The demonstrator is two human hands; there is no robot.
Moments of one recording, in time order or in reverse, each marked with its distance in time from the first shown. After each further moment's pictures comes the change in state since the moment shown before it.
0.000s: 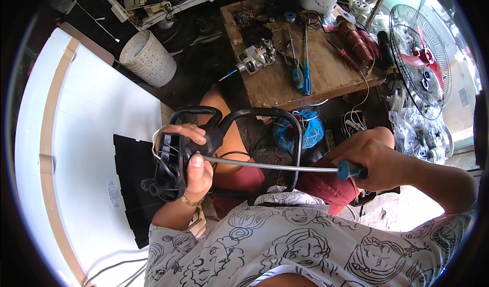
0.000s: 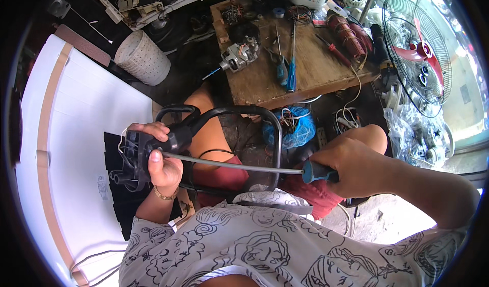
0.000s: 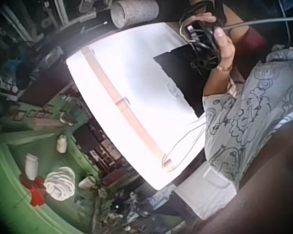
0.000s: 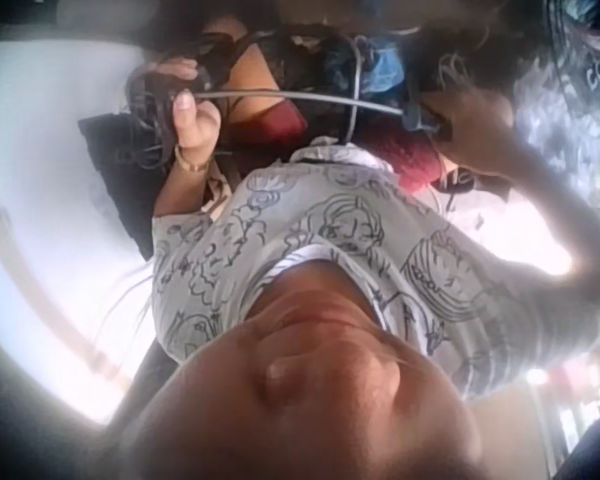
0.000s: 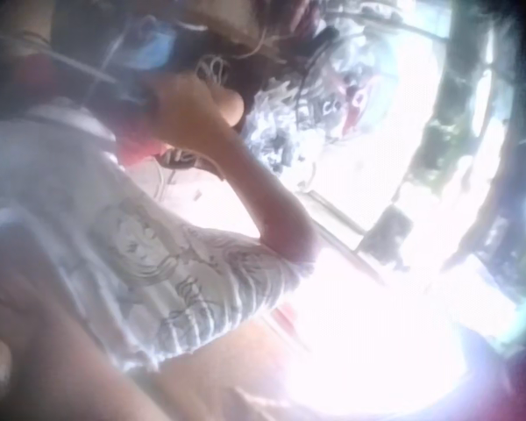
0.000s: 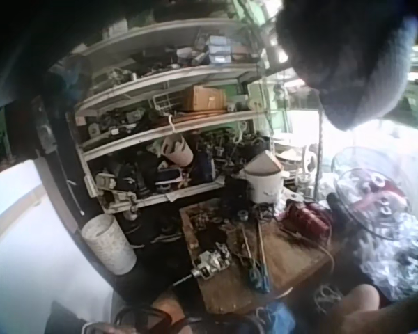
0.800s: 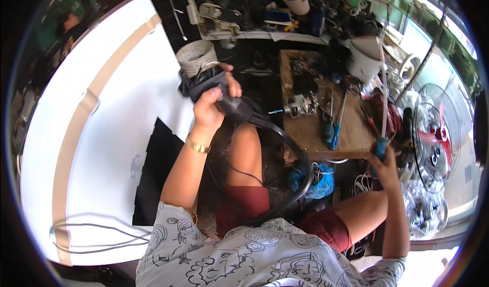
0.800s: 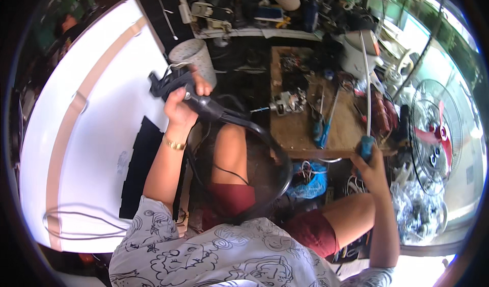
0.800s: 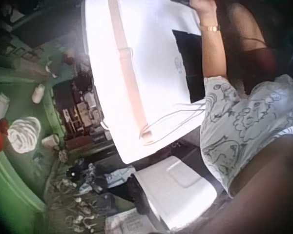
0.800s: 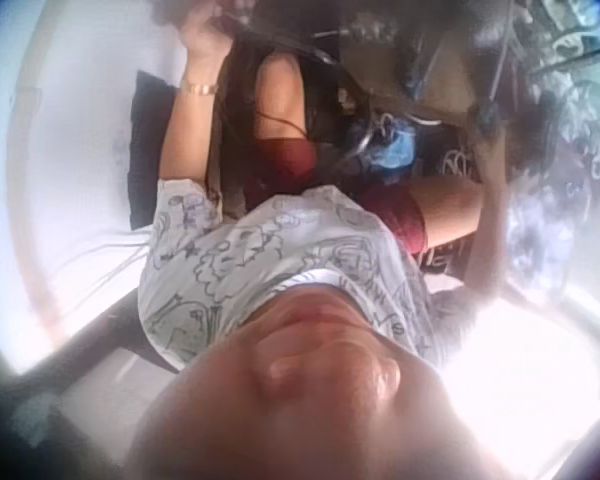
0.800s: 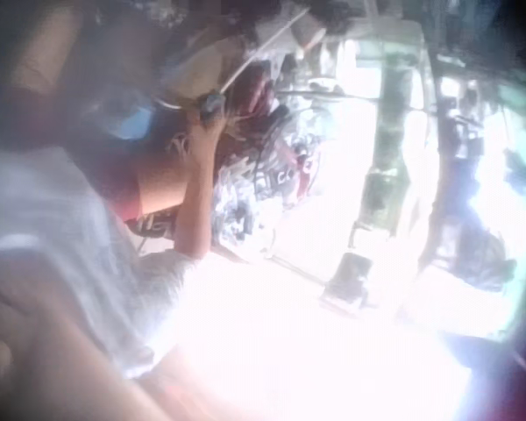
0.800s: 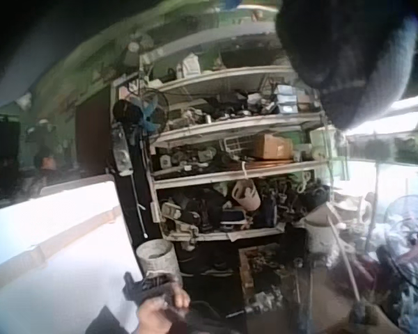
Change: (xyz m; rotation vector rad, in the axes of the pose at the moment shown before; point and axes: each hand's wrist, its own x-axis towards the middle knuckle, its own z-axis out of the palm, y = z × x) left_hand 0.118 -0.025 -0.051 -0.380 -0.210 -0.162; right_hand 0.041 0.077 -0.010 0.657 0.779 0.211
